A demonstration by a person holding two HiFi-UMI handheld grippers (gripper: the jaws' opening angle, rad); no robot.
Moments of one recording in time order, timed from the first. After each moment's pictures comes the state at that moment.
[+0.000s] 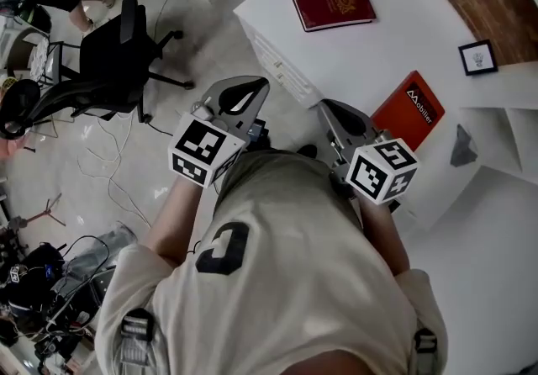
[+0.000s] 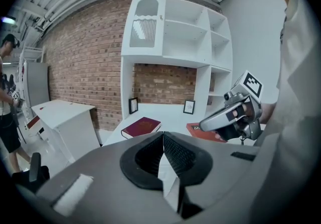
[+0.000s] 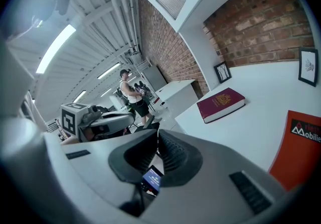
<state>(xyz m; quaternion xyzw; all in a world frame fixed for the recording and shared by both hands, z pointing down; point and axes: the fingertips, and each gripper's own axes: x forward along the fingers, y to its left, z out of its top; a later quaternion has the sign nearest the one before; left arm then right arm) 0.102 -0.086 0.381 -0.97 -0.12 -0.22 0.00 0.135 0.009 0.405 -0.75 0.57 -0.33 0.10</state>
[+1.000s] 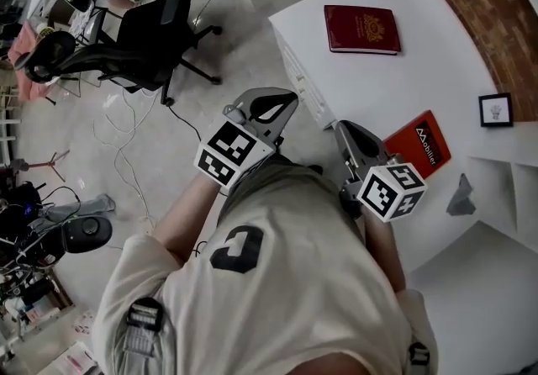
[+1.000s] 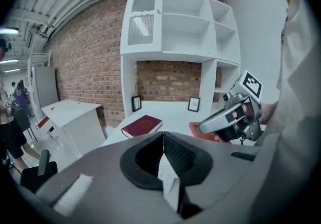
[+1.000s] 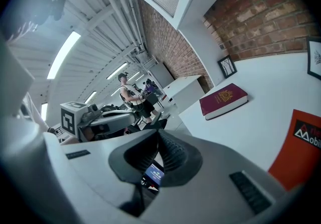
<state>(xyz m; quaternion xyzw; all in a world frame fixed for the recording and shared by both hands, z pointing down) 0.115 -0.041 0.383 -0.97 -0.07 -0.24 0.01 0.152 0.044 0.412 -0.70 0.61 -0.35 0.11</state>
